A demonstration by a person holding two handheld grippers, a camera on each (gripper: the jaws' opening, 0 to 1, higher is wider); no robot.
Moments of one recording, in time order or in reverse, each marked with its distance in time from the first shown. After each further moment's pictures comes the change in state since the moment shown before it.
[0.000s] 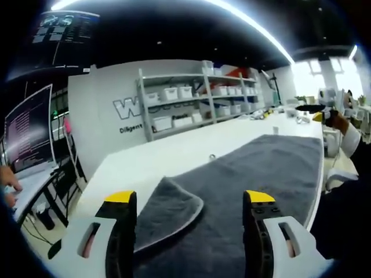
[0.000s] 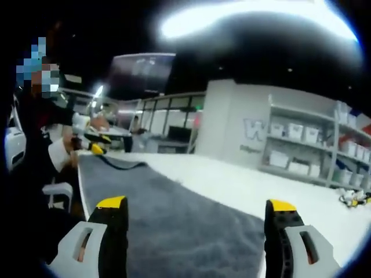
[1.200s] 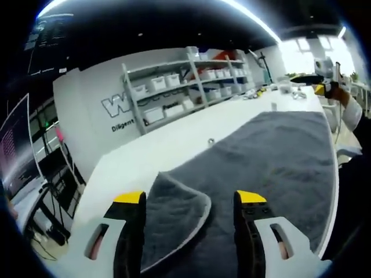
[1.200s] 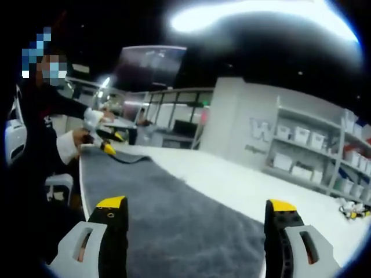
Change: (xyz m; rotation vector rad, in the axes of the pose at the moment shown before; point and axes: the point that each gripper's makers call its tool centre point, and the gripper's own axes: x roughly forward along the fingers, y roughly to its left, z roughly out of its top) left arm 0.045 -0.001 -0.020 0.155 0.104 -0.035; right arm 0.011 0.010 -0.001 -0.061 0.038 0.033
